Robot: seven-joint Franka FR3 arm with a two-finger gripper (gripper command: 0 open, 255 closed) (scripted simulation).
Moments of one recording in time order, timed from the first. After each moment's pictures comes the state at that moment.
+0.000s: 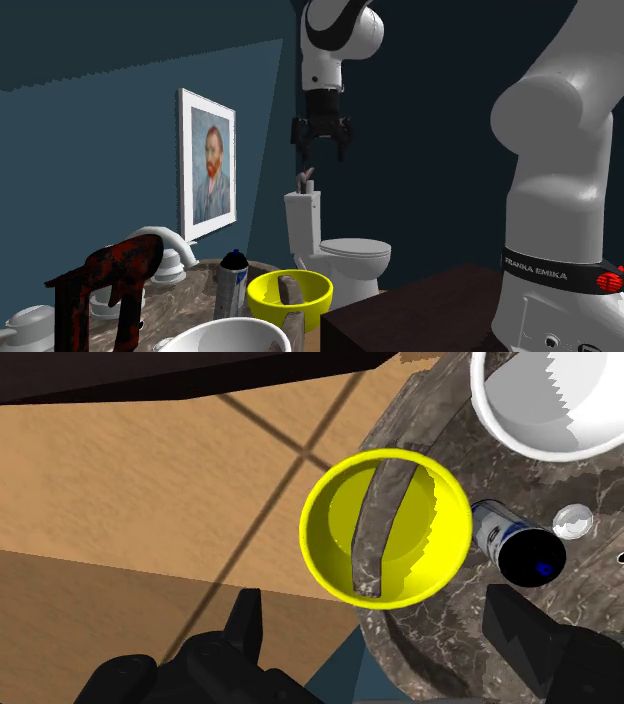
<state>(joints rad) 0.08 -0.48 0.34 -2.53 0.05 2.11 0.49</state>
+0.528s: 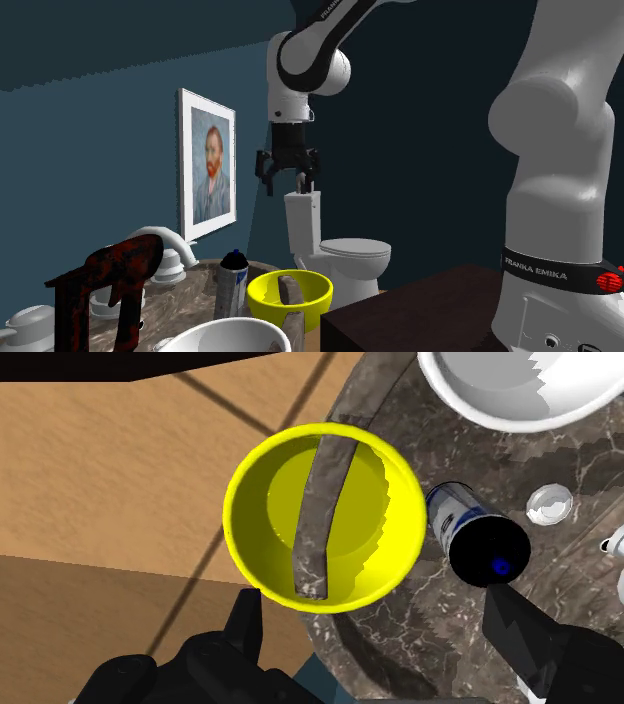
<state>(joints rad) 0.05 -0.19 0.48 -2.47 -0.04 2.35 0.72</state>
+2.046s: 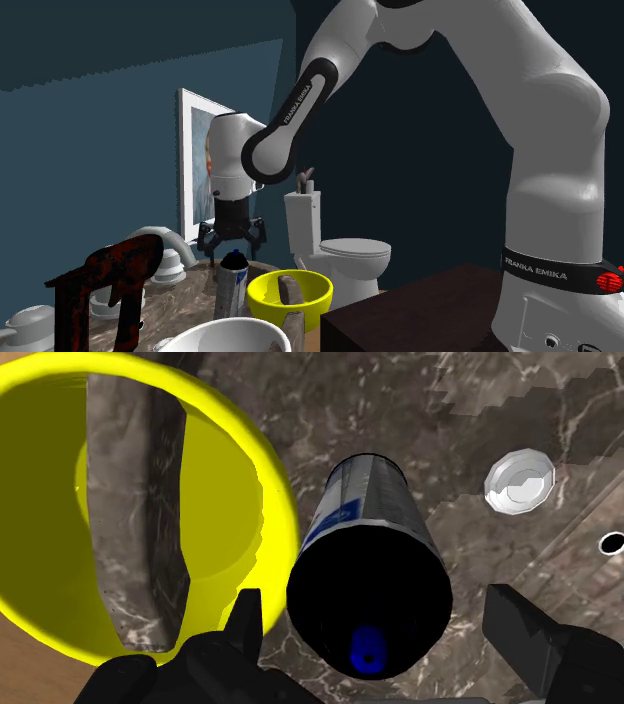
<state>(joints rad) 0.22 0.49 0.40 -2.11 -0.64 2.58 1.31</state>
